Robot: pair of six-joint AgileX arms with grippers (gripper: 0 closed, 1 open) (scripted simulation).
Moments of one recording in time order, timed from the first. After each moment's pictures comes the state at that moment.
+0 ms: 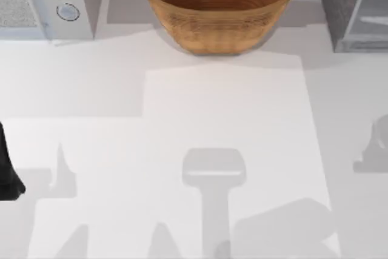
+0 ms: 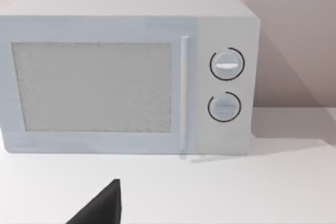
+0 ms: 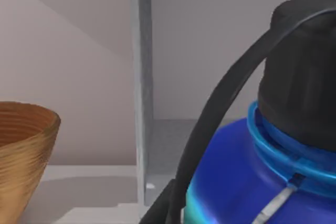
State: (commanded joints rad) left arm 0.00 0.00 0.00 0.00 0.00 0.00; right arm -0.05 0.30 0.18 0.20 -0.04 0.01
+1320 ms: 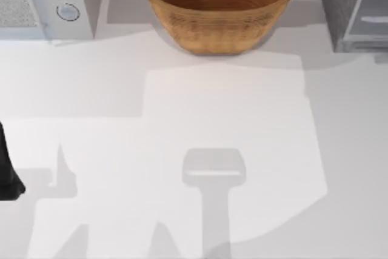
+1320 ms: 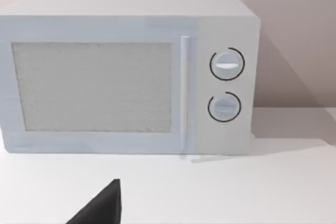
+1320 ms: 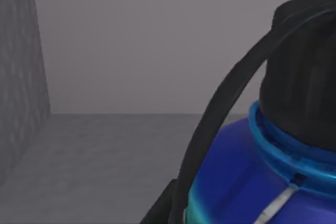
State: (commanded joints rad) left arm 0.00 0.00 0.00 0.00 0.00 0.00; right arm -0.28 2.11 0.98 1.13 -0.26 0.01
